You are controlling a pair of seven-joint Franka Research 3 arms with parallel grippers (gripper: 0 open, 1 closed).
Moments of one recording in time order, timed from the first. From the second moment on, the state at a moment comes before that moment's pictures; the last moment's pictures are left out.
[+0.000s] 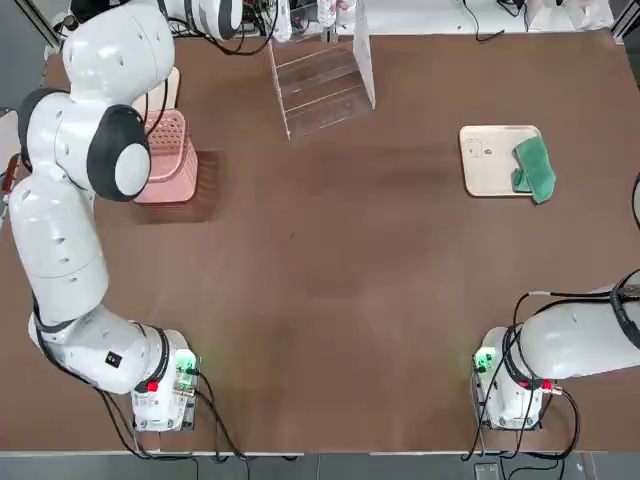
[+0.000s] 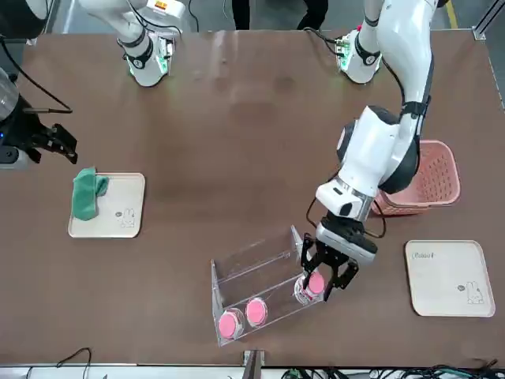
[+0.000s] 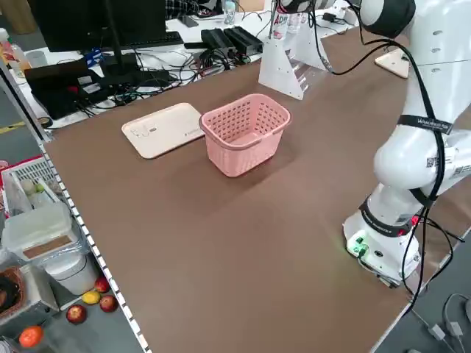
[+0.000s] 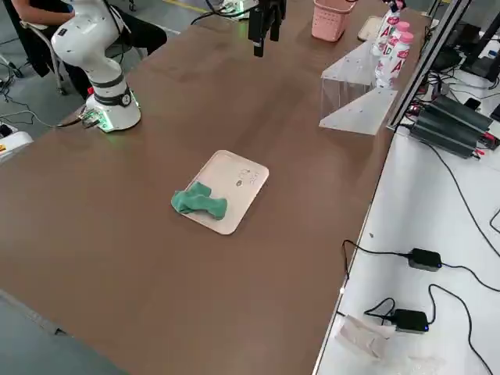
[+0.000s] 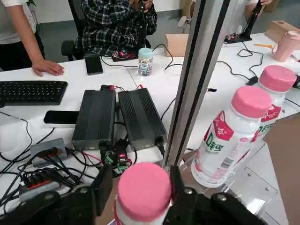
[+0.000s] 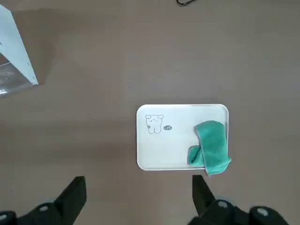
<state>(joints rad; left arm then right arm) -0.39 0.56 -0.05 -1.46 -0.02 2.94 -0.02 0.15 0.03 -0.09 -1.55 -0.05 1.64 0.07</state>
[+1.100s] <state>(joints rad) -0.38 0.51 -0.04 -1.44 -0.02 2.83 -0.04 0.15 0.03 -0.09 -1.55 -0.05 1.64 0.07</state>
